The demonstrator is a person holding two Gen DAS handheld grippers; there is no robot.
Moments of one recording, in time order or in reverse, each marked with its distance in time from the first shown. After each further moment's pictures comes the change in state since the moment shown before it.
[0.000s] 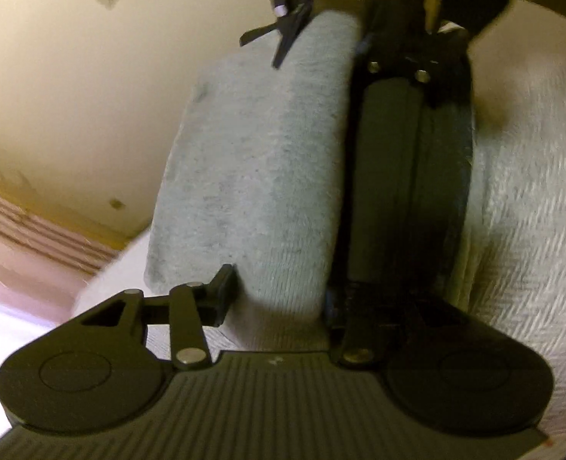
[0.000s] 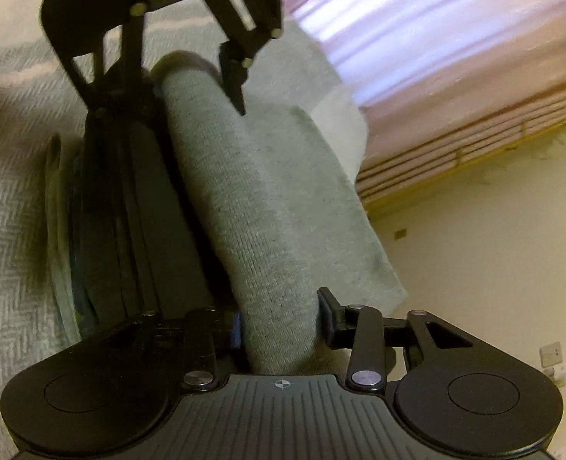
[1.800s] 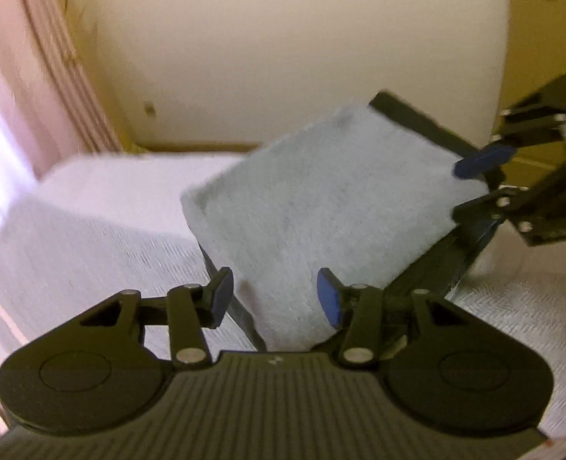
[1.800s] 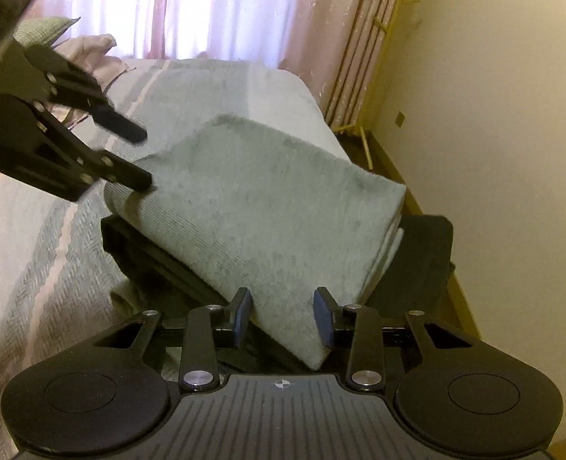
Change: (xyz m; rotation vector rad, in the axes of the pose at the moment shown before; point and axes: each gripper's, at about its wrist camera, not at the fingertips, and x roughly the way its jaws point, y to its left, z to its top) left arm -0.044 0.062 -0.032 -0.720 0.021 -0.083; right arm -0.065 -0.025 0.015 0.794 0.057 0.177
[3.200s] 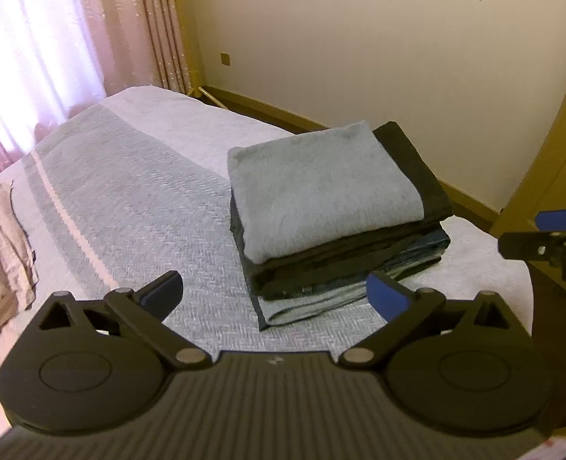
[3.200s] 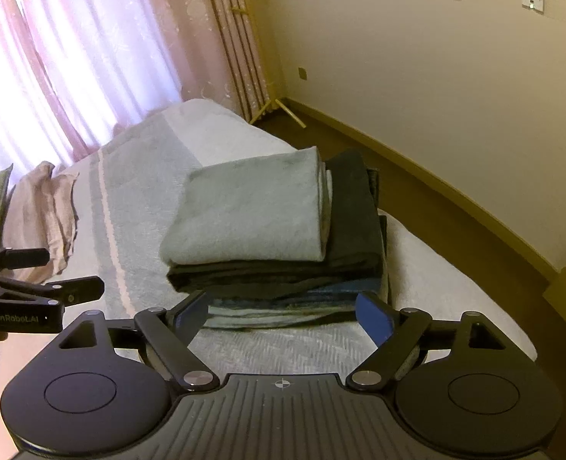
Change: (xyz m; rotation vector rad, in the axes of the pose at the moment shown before) left arm -0.184 -0.051 0.002 -0.323 0.088 0.124; right arm -0.168 0.005 -0.003 0.593 0.031 -0.043
